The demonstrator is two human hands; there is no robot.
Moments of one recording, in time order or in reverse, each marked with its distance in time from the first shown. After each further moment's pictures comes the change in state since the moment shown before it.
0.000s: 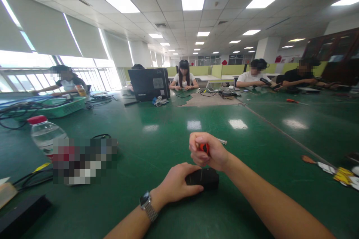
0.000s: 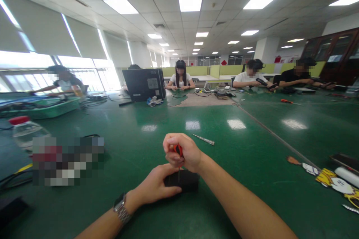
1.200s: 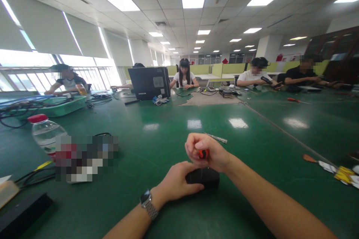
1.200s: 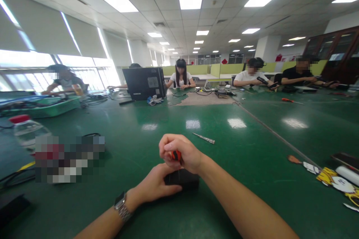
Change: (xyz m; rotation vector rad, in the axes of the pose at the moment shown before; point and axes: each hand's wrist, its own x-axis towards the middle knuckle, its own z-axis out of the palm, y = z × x) left_hand -0.002 0.000 0.002 -0.091 0.025 -0.002; right_hand -0.003 0.004 0.004 -0.039 -0.038 -0.022
